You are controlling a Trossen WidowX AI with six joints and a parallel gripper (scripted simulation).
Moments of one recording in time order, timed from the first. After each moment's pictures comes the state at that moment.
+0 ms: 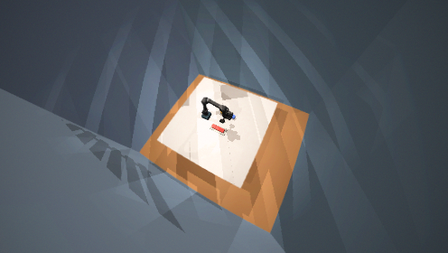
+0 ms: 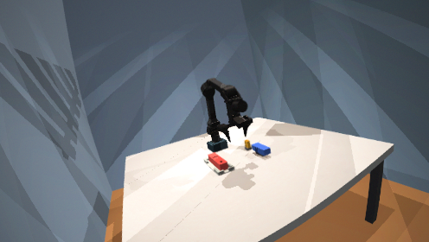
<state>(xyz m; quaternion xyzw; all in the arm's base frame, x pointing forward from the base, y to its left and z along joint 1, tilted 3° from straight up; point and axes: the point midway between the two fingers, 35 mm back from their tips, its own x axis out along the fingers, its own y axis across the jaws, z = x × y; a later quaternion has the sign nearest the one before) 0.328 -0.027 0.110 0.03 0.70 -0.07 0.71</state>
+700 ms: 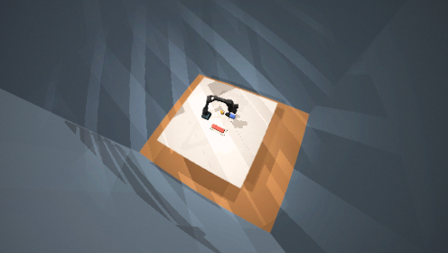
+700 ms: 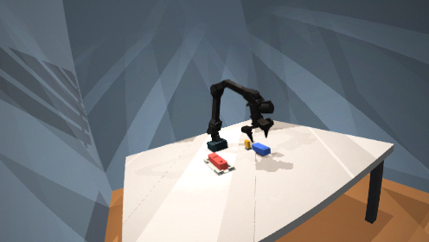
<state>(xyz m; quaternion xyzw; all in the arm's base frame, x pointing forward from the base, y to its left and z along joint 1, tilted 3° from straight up) 0.342 0.105 0.060 0.04 0.71 -0.06 0.70</state>
